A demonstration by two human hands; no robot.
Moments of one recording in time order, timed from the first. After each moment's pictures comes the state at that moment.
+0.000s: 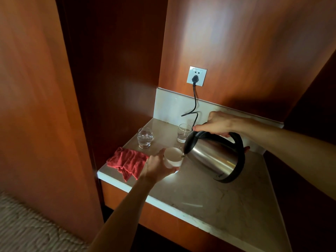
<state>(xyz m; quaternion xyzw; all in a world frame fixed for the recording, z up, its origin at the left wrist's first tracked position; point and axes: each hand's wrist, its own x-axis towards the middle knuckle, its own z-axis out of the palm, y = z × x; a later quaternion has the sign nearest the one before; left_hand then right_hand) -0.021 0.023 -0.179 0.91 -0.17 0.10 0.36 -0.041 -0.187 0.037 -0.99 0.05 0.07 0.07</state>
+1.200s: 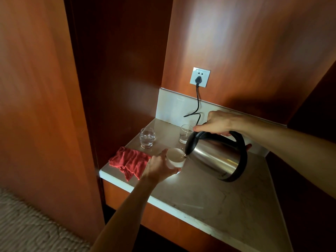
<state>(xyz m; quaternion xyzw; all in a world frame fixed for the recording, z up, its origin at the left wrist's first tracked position) -0.025 0.026 -0.172 0.91 -0.17 0.08 0.38 -0.042 -0.168 0.049 -1.00 0.04 0.09 -0.01</state>
